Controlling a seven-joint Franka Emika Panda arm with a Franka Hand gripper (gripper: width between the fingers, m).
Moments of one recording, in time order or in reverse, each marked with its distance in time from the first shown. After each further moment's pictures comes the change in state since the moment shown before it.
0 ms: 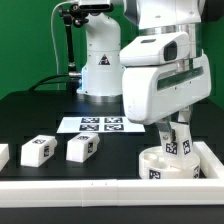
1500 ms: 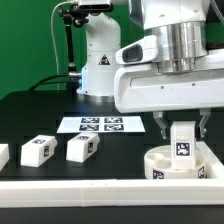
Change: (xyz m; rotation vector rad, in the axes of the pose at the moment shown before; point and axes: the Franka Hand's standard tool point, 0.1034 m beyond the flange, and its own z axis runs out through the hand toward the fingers) arm 0.010 -0.005 -0.001 0.014 0.052 1.167
